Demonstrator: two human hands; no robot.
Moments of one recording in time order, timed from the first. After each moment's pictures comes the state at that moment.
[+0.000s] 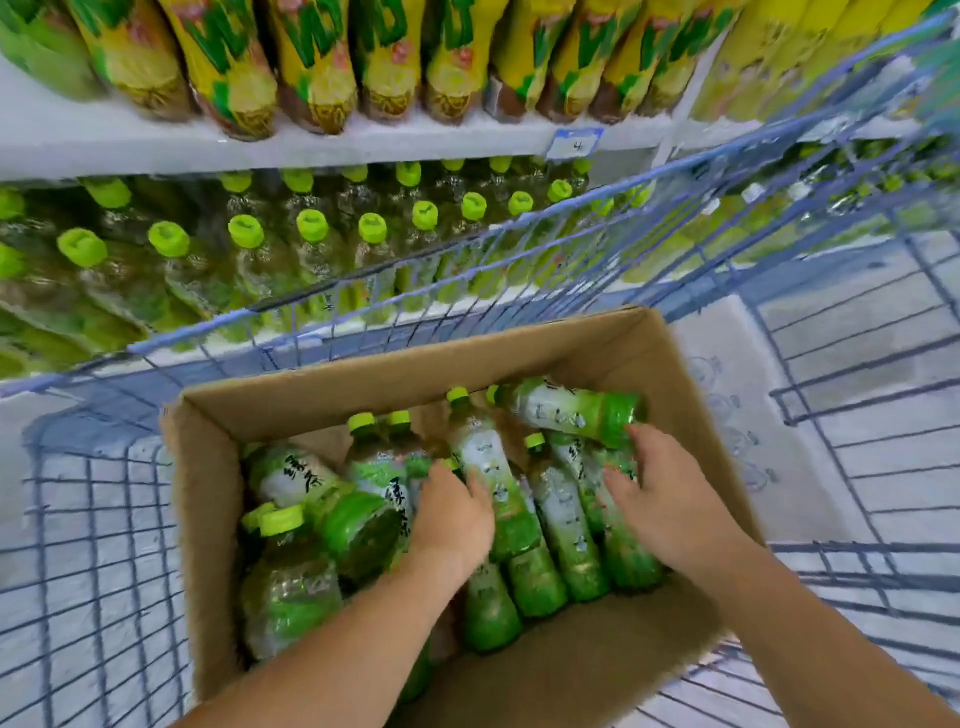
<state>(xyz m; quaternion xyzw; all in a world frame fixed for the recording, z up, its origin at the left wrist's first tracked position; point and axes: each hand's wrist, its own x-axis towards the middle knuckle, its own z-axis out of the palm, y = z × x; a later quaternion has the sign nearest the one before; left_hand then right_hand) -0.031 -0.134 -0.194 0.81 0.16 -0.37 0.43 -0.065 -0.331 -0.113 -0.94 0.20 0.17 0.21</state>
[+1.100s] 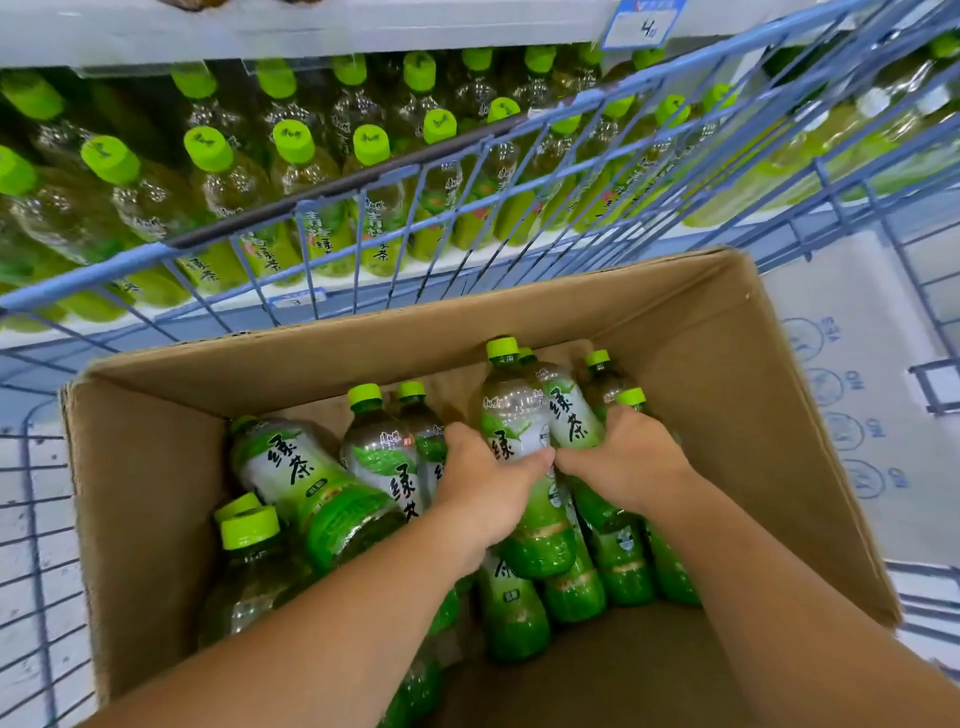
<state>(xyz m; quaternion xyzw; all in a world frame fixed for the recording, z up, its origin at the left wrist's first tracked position) -0.013 -0.149 -0.232 0.71 0.23 -0.39 0.54 -0.011 -0.304 -0.206 -0.88 0.31 0.30 0.21</state>
